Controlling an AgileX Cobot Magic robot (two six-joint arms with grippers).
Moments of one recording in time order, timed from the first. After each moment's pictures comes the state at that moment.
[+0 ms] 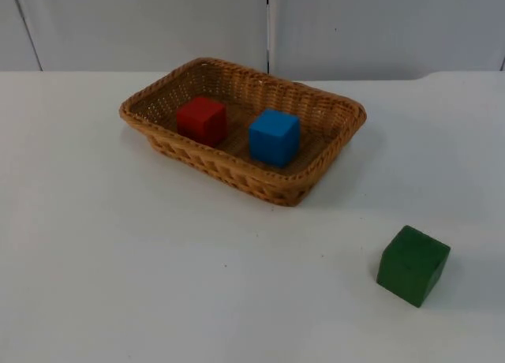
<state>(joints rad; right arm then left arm) 0.57 0.63 -0.72 0.11 0.58 -0.20 -0.24 0.49 -0.75 -0.47 0.88 0.52</state>
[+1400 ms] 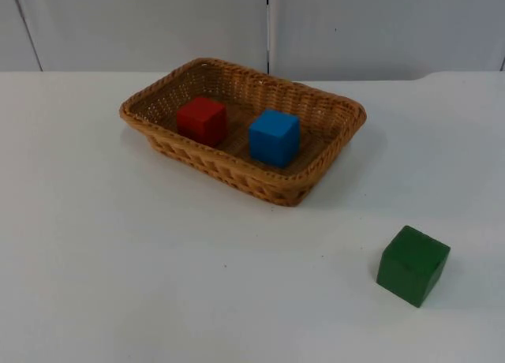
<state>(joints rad) 0.57 0.09 -0.60 0.07 0.94 -0.07 -0.24 0.01 -0.52 -0.12 1.04 0.13</state>
